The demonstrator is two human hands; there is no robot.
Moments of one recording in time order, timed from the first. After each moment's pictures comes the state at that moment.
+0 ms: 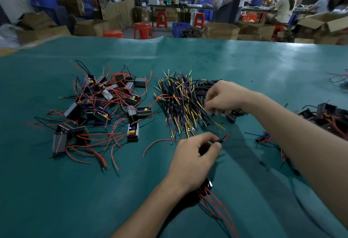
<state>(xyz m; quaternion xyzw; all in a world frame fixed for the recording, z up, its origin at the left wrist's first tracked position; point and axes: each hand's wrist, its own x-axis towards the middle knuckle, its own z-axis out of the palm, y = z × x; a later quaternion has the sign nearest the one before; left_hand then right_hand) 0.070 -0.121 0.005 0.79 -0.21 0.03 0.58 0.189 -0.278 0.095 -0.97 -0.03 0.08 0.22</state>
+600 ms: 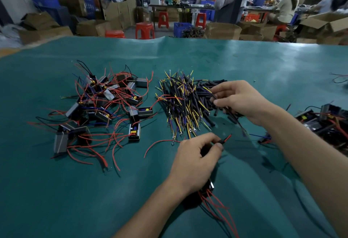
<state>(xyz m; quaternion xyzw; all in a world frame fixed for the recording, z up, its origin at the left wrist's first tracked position) 0.068 -0.119 0.006 0.79 -0.21 0.04 0.57 0.164 -0.292 0.082 -0.85 -0.01 -0.01 0.53</state>
